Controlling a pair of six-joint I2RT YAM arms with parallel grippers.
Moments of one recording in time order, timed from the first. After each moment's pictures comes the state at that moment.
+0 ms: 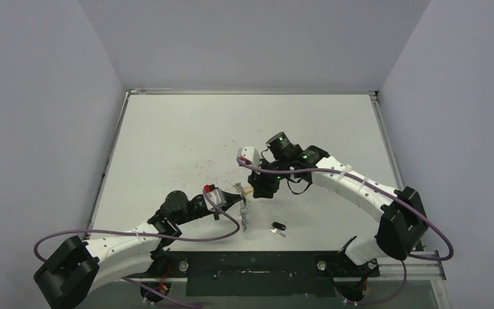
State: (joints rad) left arm -0.80 0.94 0.17 0.75 0.41 0.13; right arm 0.79 1.51 1.19 -0.69 -0.51 -0.44
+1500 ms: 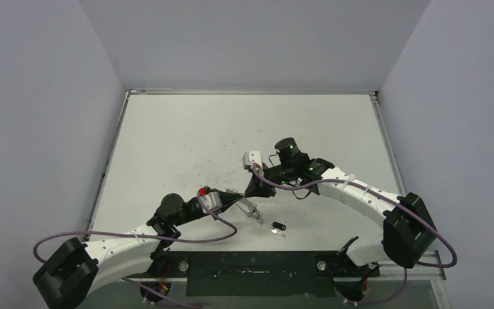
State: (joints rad) left arm -0.80 0.92 0.14 0.87 0.42 0.13; right arm 0.72 1.38 0.93 -0.26 -0.84 -0.47
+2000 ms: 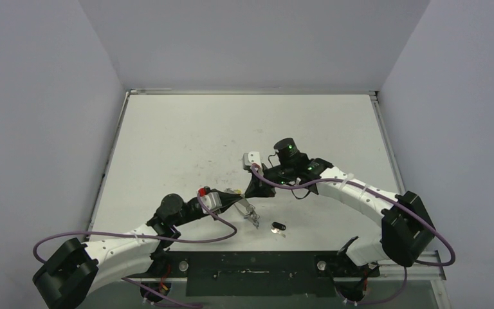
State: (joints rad) left arm -0.80 0.92 0.13 0.87 0.42 0.13; right arm 0.72 1.40 0.93 -0.26 -0.86 -0.47
